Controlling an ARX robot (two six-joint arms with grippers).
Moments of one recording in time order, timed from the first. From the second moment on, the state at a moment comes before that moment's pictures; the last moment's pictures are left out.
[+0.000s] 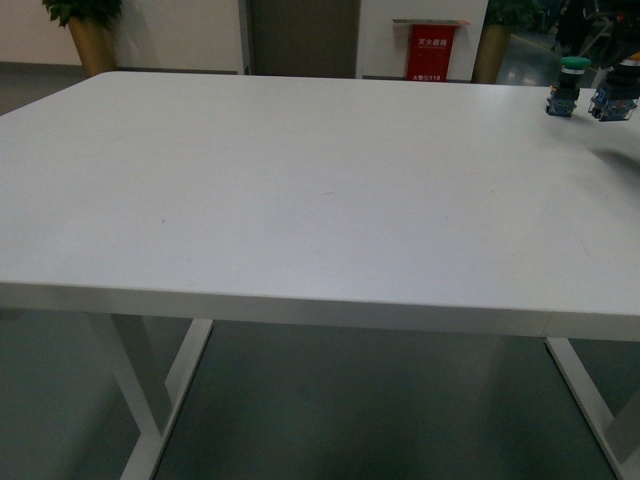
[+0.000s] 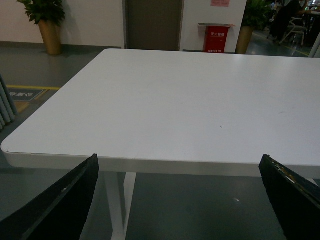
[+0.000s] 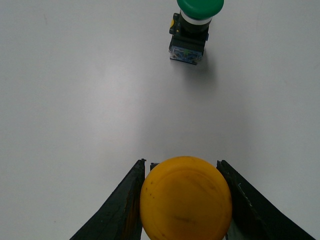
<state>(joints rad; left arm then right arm) 0.00 0.00 0.02 0.00 0.00 0.00 -0.08 2.42 2.49 -0.79 -0.01 -0.08</state>
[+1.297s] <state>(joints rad) 0.00 0.00 0.02 0.00 0.00 0.00 -0.10 2.67 2.89 -1.01 -0.01 -0.08</state>
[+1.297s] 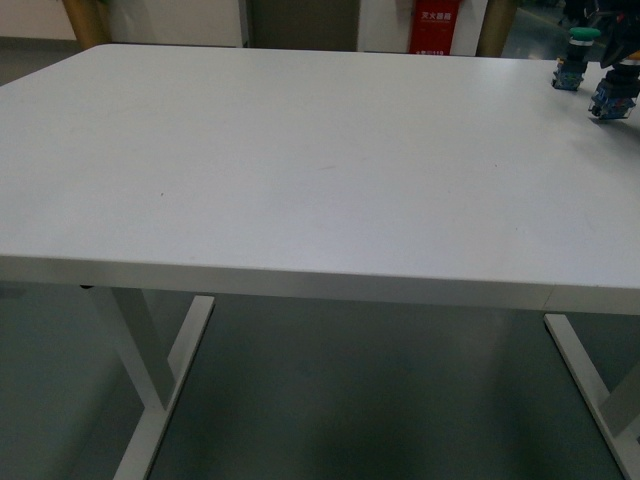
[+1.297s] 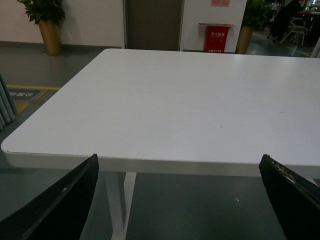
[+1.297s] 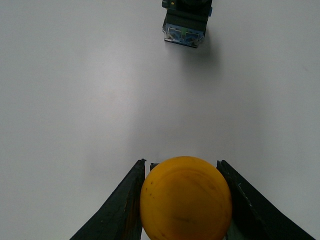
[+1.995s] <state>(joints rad) 0.00 0.00 0.02 0.00 0.00 0.00 -0.10 2.67 2.89 -1.03 0.00 -0.06</state>
